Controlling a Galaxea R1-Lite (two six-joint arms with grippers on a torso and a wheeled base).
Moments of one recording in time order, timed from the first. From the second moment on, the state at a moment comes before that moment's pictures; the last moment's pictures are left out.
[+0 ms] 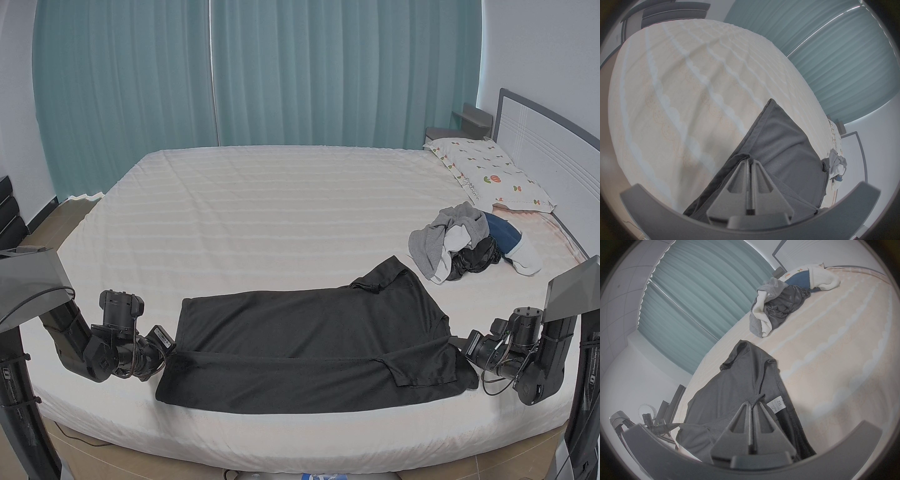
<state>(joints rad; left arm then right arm) -0.07 2.14 -0.61 -0.72 -0.08 -0.89 0.01 2.36 -0.36 -1.55 0.33 0.62</state>
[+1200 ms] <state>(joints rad) 0.00 2.08 -0.58 -0.73 -0.12 -0.94 -0.06 2.34 -0.36 -1.55 0.36 0.83</state>
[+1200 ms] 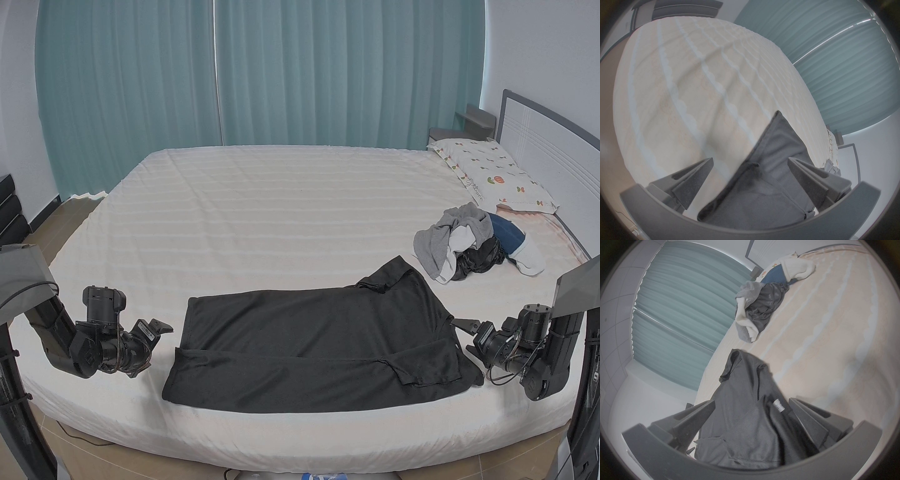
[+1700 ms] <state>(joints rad) -0.02 2.08 -0.64 -0.72 -0.11 -0.96 -0.06 2.35 -0.36 -1.55 0.36 0.83</state>
